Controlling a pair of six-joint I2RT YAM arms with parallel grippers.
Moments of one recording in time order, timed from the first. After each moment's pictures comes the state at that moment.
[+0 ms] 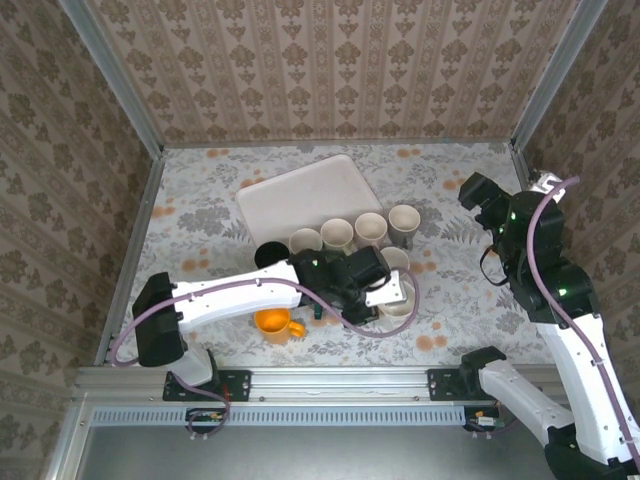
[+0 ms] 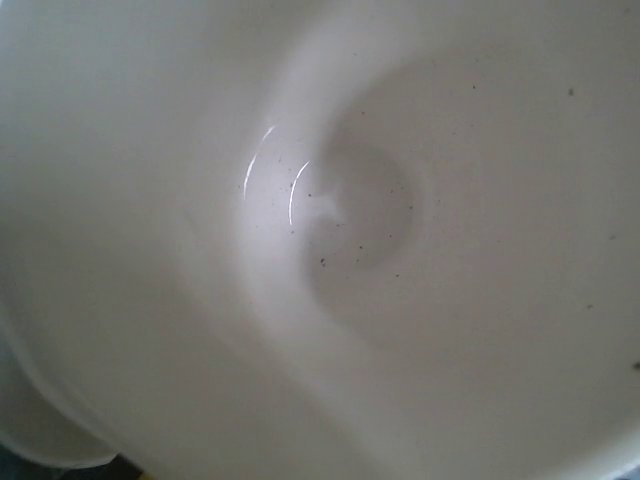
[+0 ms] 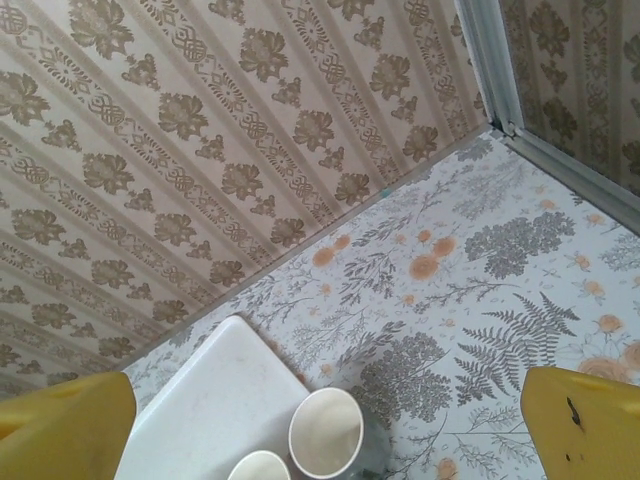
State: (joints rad) left arm -1.30 1.60 1.34 -0.81 0.08 0.16; right arm 0.24 0.80 1.20 -0.74 0.41 0.67
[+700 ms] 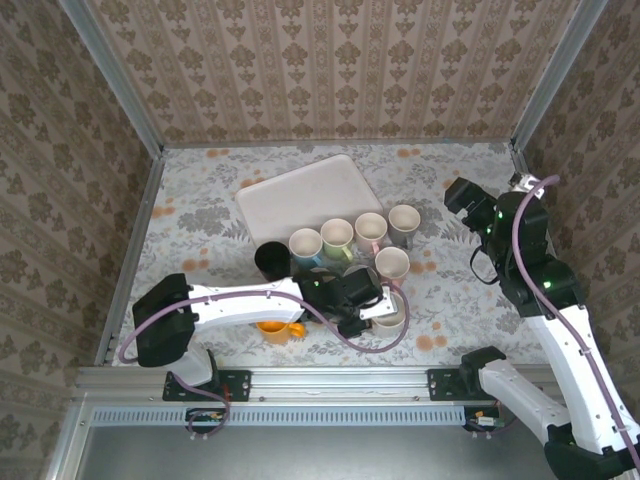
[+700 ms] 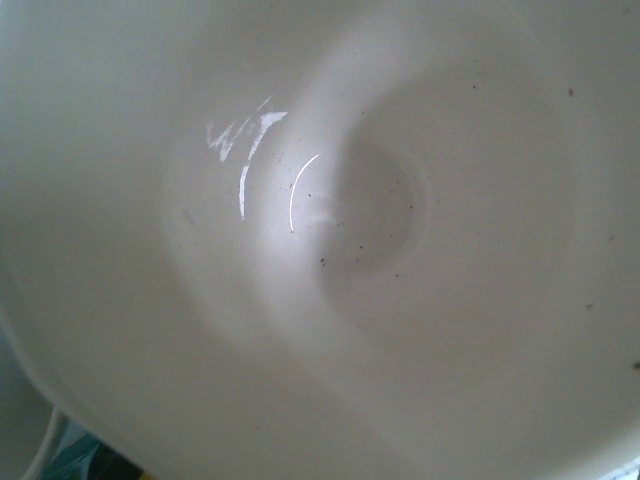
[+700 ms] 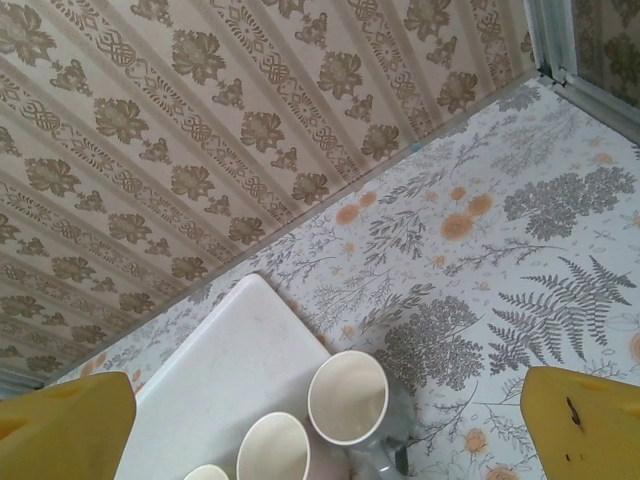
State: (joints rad) left arm -1.30 1.60 1.11 -0.57 0.02 0.11; right arm 0.24 0.82 1.11 -0.67 0.31 0.68
